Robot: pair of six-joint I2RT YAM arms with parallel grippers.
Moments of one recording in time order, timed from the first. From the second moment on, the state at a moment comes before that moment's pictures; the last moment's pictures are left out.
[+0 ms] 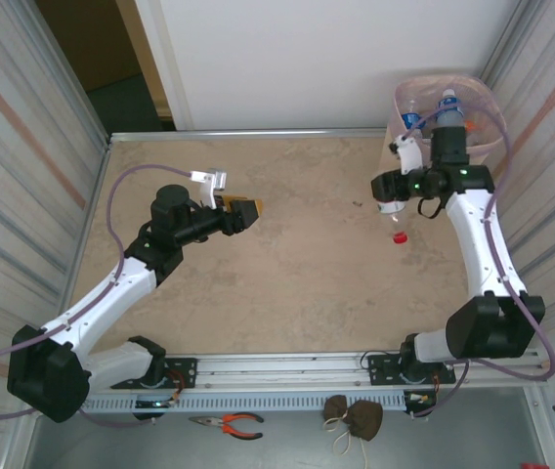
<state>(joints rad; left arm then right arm) -0.48 1.12 0.81 0.10 0.47 -0.53 -0.02 1.39 1.46 -0.92 -0.48 -0.21</state>
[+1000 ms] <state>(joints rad) -0.46 1.16 0.81 0.10 0.48 -0.53 -0.36 1.75 2.15 -0.55 -0.65 0.25</state>
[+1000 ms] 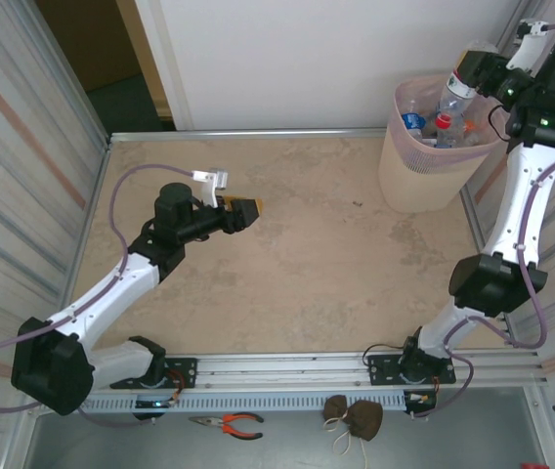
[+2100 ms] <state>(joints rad) -0.45 1.13 0.82 0.09 0.48 -0.53 -0.22 2.11 2.41 -0.88 -0.31 0.02</state>
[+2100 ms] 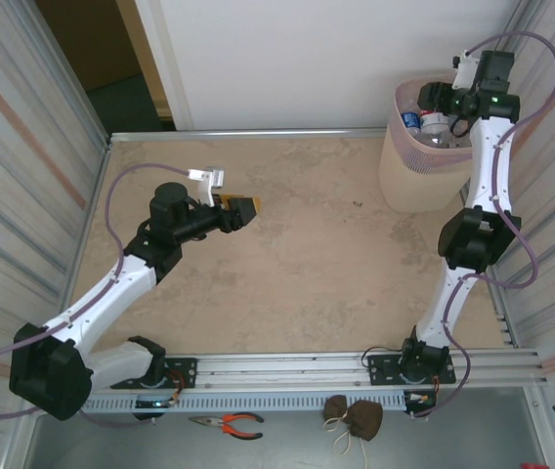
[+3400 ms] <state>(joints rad) -0.44 1.11 0.82 0.07 0.47 -0.53 -0.18 1.94 2.16 -0.78 -0.24 -0.04</state>
